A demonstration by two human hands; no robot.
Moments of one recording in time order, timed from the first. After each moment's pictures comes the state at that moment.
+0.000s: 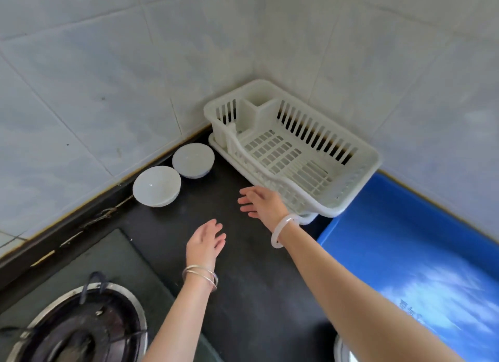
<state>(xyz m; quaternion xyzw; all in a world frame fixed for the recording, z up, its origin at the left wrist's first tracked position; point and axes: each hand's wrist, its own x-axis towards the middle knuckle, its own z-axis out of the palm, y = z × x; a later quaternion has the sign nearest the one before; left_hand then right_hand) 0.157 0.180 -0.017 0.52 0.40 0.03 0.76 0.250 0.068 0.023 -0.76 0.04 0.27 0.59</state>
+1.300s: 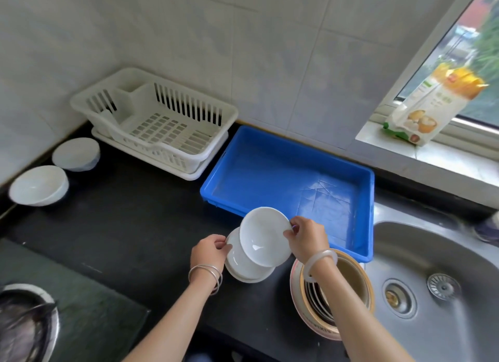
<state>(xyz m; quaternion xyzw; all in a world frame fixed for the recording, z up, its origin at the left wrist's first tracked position) 0.040 -0.029 -0.005 0.84 0.19 -0.19 0.46 0.029 -0.222 0.042 -0.92 0.24 0.10 0.28</state>
